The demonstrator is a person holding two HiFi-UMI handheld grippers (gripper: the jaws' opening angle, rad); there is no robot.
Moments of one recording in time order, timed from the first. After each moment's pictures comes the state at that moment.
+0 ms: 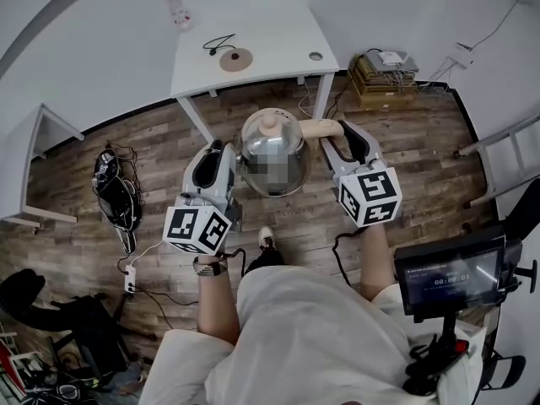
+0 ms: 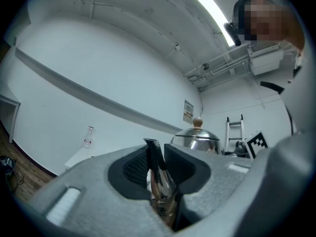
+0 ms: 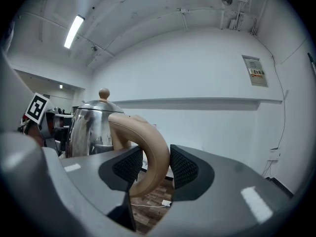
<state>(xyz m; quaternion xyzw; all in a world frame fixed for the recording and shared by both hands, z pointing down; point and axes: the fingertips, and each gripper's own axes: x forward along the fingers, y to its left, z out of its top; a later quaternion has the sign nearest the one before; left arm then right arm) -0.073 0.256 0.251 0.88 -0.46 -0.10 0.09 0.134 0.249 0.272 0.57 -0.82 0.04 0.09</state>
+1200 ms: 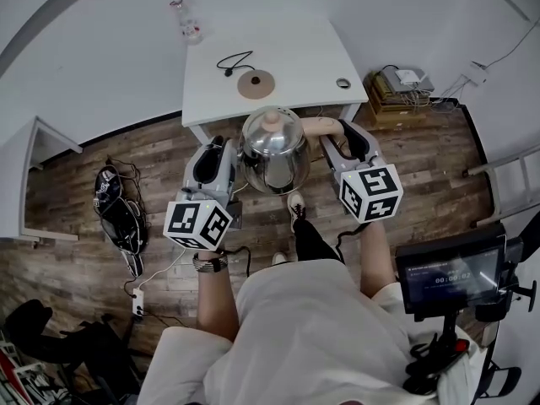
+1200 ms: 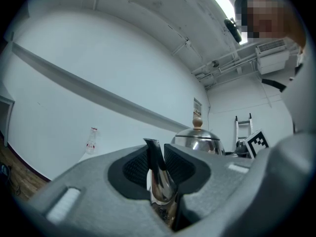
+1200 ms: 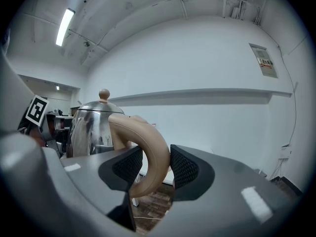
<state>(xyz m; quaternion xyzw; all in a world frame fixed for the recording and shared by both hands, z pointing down) -0.151 0.078 0.256 0.88 -0.46 -0.10 0.09 0.056 0.075 0.279 0.57 -0.82 0.05 0.09</state>
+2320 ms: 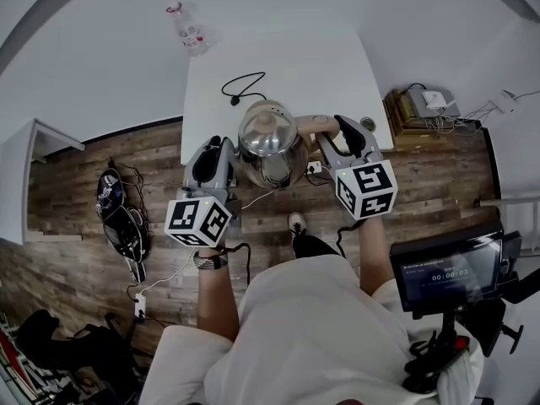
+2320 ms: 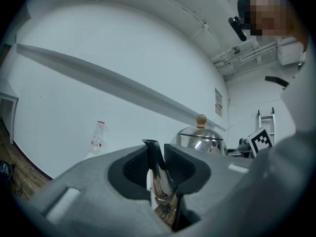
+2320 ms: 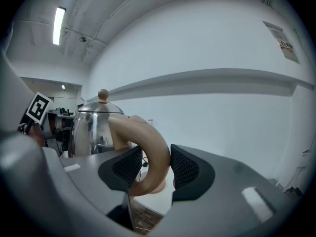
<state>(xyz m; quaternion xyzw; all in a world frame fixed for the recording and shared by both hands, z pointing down) -0.136 -0.180 0.308 0.84 -0.52 -0.06 0.13 0.069 -0.198 0.326 0.52 -0.84 0.07 0.12</state>
